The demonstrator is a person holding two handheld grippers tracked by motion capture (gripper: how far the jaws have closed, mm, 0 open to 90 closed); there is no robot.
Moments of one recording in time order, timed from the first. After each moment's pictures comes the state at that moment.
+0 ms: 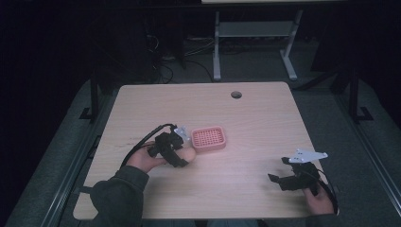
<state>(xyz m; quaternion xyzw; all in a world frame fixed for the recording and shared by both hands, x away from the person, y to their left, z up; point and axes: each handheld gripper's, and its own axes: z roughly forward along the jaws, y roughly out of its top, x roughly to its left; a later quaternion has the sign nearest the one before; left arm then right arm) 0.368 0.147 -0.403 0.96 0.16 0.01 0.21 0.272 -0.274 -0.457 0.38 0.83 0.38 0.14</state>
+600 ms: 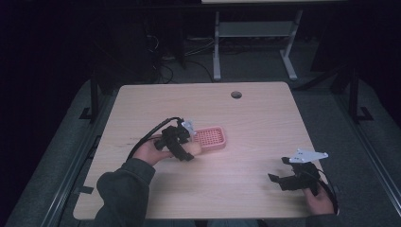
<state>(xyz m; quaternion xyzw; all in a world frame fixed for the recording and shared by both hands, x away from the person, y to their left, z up) 0.385 0.127 -0.392 0.97 0.15 0.01 0.21 0.272 -0.275 -0.456 0.37 0.83 0.39 0.14</state>
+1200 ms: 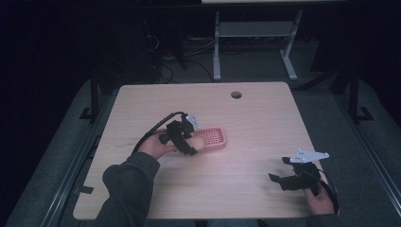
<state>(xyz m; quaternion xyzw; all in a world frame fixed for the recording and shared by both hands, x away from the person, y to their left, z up) 0.404 0.117 -0.394 0.97 0.15 0.01 0.21 0.272 -0.276 -0.456 0.38 0.83 0.39 0.14</state>
